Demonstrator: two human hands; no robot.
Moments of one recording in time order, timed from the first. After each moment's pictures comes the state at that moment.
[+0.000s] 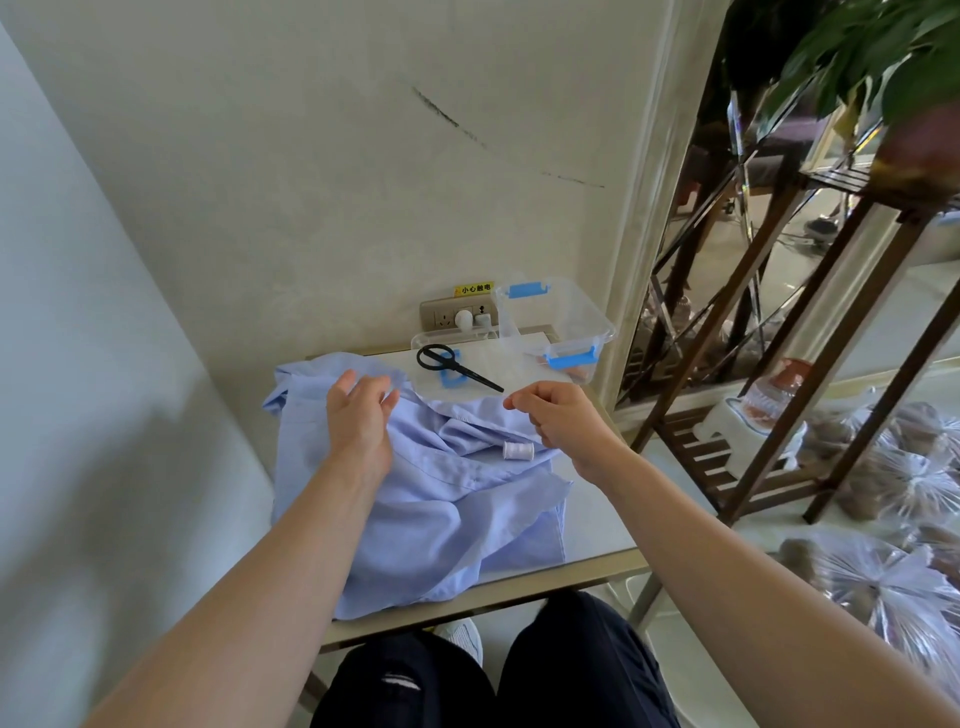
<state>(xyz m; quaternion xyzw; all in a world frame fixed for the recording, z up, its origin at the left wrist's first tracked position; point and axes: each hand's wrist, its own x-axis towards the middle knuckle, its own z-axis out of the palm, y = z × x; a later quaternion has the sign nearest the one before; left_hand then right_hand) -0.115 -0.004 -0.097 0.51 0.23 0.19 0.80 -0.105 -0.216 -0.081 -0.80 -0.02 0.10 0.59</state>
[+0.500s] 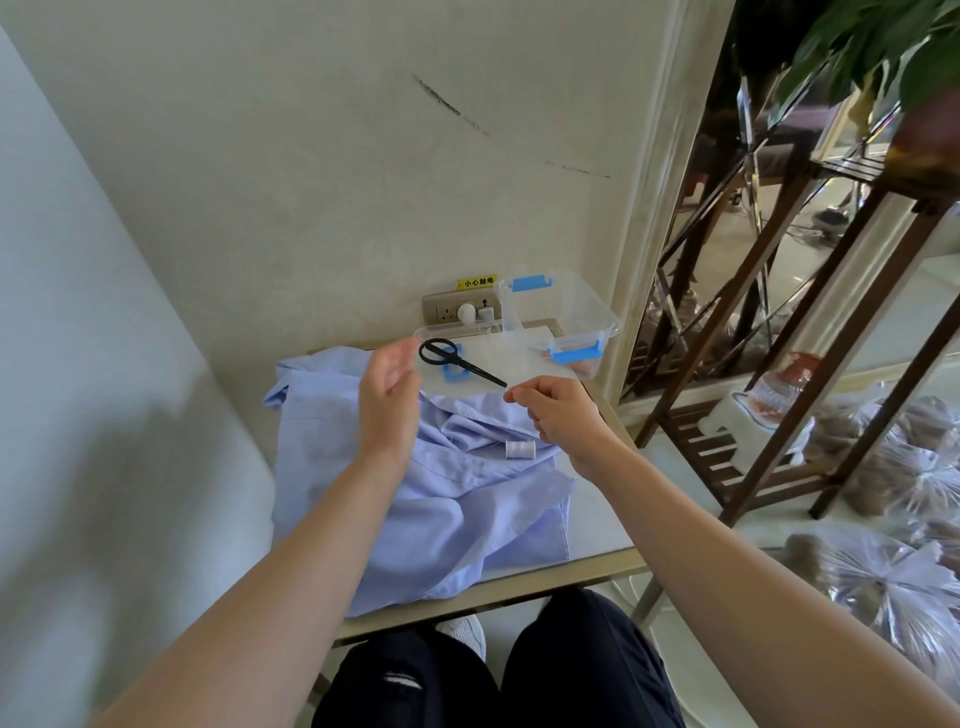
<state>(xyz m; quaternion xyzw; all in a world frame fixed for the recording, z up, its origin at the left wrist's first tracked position) -0.127 -0.029 -0.085 0.71 0.10 0.23 0.66 -0.099 -0.210 -0.089 -0.78 -0.01 0.09 0.62</state>
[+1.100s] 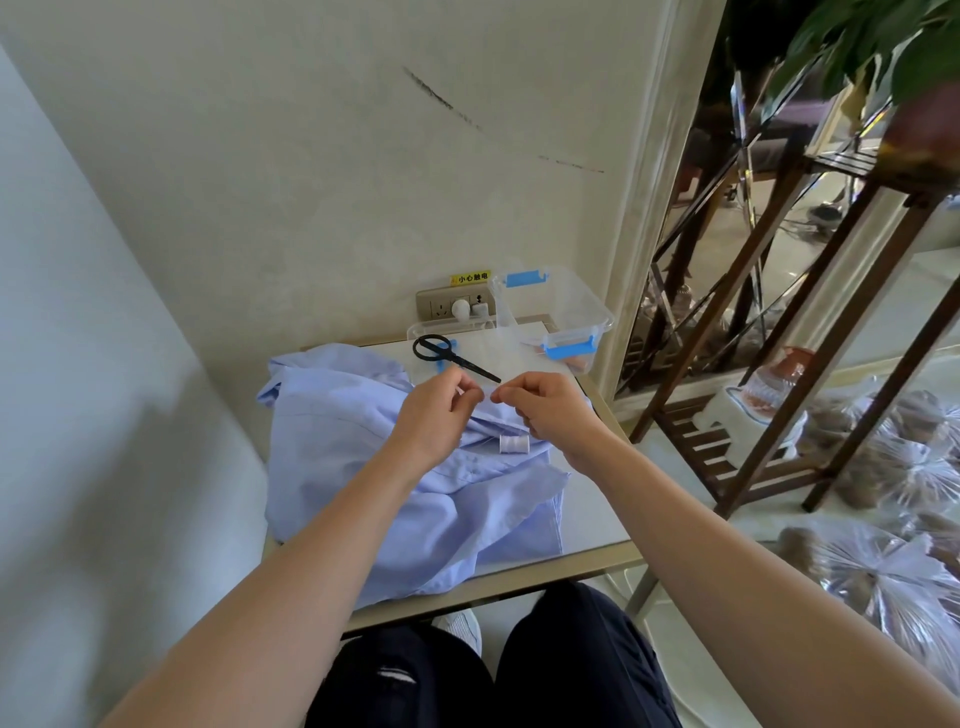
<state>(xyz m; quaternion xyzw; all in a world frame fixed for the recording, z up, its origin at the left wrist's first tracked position) -0.124 -0.052 -0.092 0.92 -0.02 0.08 0.39 -0.104 -0.210 -0.083 -0.80 -0.05 0.10 0.59</state>
